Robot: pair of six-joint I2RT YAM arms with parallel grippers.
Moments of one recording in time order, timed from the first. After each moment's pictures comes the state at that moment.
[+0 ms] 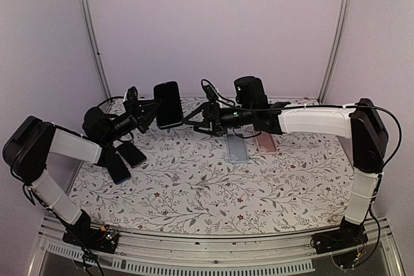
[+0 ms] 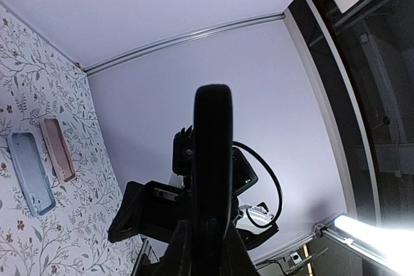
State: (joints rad) left arm -0.34 1.58 0.59 1.39 0.68 -1.59; right arm 0.80 1.91 1.43 0.14 -0.69 0.77
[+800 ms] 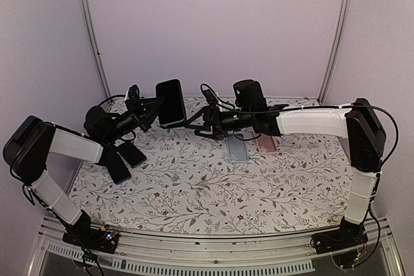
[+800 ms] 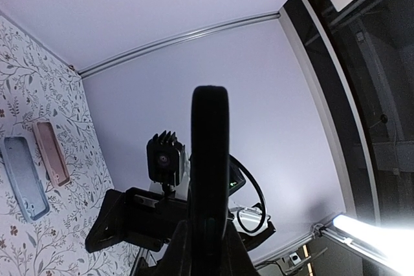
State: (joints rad) left arm -0.37 1.58 0.60 1.38 0.65 -1.58; right arm 0.79 1.93 1.41 0.14 -0.71 0.78
